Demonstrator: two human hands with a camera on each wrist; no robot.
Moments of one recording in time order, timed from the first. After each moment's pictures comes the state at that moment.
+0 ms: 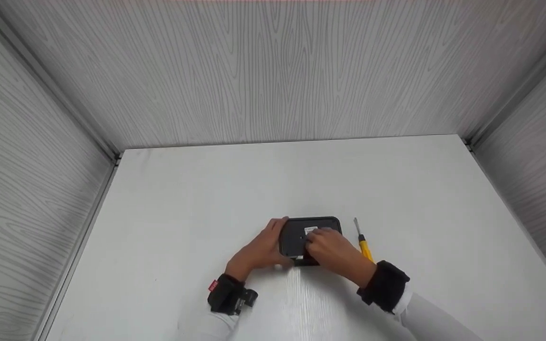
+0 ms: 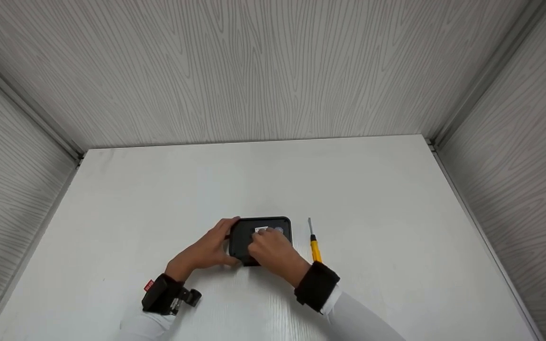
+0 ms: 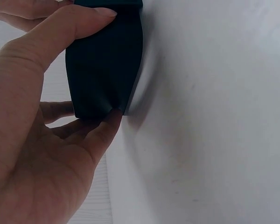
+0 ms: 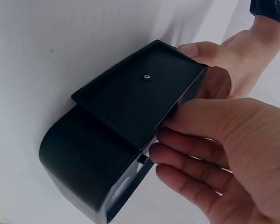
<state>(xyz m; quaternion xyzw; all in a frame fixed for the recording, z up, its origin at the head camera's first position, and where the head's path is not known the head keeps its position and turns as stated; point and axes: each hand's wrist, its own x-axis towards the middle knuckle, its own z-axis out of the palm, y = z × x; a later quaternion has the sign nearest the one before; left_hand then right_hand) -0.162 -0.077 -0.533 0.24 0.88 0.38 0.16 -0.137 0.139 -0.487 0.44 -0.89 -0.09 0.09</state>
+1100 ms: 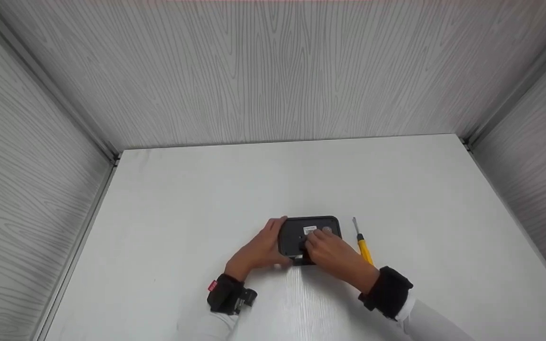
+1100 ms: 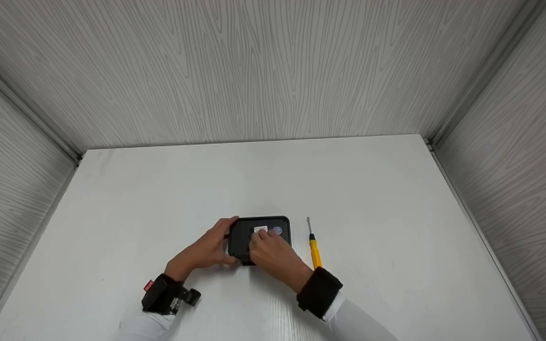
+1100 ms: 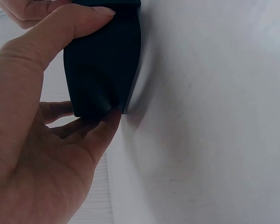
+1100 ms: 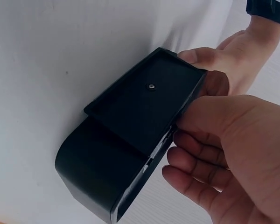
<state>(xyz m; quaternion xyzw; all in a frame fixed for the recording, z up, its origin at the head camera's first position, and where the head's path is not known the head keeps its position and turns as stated) -0.162 -0.075 -0.533 0.22 0.89 0.37 0.16 -0.127 0.145 -0.489 0.43 -0.88 -0.16 0.12</state>
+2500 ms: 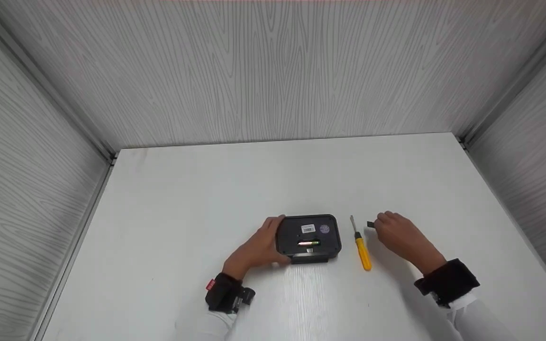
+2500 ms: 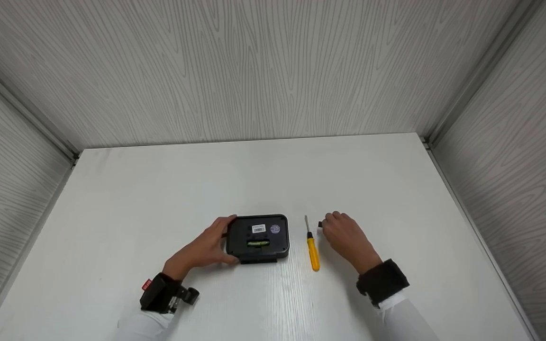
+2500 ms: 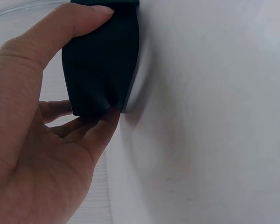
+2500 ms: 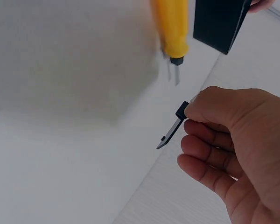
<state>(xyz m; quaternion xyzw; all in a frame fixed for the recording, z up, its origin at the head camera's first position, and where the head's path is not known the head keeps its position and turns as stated) -0.160 -0.072 -0.532 0.20 0.89 0.37 0.17 -0.153 0.285 -0.493 0.32 -0.94 -0.10 0.09</state>
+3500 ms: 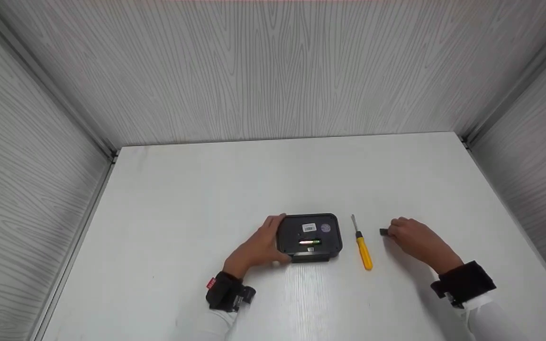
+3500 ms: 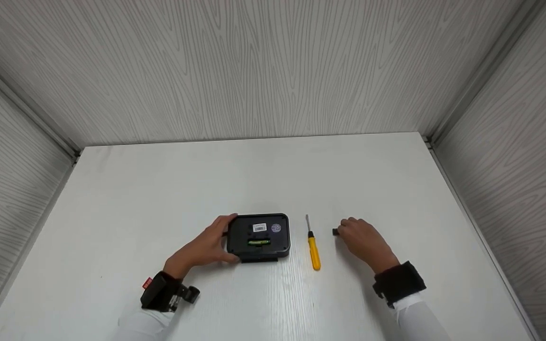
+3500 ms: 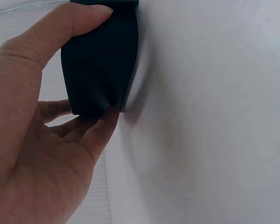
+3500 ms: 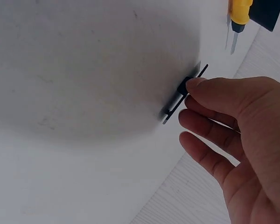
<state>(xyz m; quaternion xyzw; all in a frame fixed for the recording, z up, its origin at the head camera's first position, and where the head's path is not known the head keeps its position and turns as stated) -0.160 -0.073 -0.533 0.19 0.89 0.38 0.17 -0.153 0.323 -0.510 0.29 -0.96 -0.03 0.03</state>
